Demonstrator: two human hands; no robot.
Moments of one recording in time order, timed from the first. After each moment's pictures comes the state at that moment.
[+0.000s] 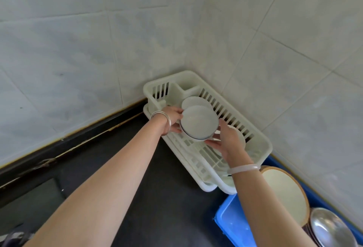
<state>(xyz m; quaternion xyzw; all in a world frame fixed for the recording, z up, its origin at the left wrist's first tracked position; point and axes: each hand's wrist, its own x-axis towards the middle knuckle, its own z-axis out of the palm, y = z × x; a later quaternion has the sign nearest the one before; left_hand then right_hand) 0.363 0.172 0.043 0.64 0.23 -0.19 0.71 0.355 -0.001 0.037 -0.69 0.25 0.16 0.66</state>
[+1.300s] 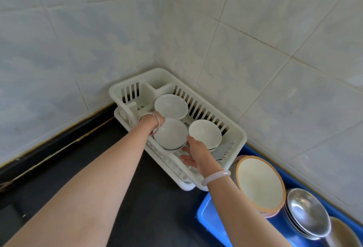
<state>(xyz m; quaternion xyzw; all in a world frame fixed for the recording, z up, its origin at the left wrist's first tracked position) 0.417 0.140 -0.005 0.88 0.18 -0.25 0.38 0.339 -0.012 -0.004 -0.71 0.29 0.26 0.58</state>
